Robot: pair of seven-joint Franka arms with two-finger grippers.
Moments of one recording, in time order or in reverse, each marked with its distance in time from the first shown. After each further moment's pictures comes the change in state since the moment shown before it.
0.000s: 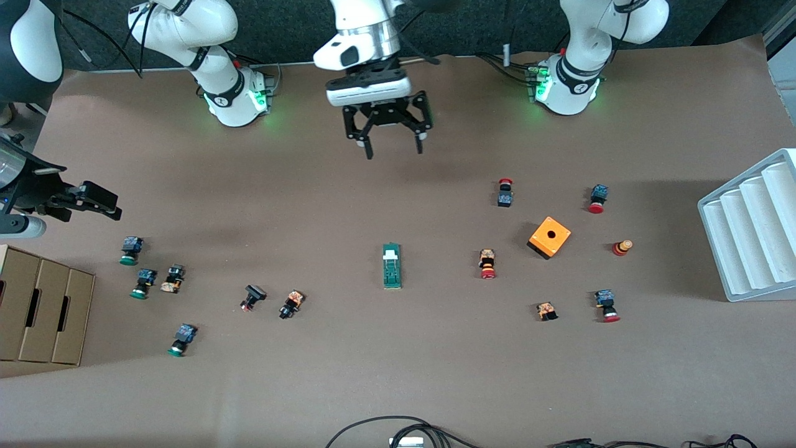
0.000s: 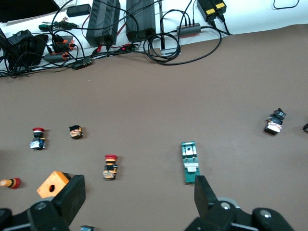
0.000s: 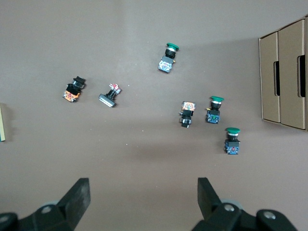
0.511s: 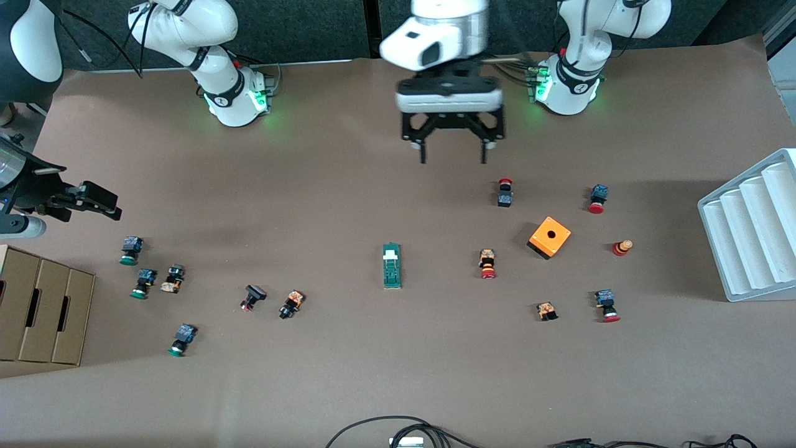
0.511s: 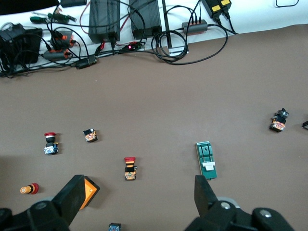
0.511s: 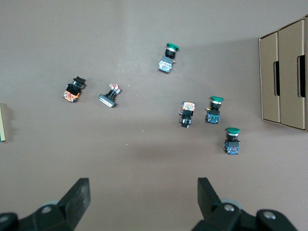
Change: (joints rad) left arm 0.246 -0.106 0.008 0.043 -0.269 0.001 0.336; right arm 0.000 0.000 0.000 0.000 0.000 0.000 0.000
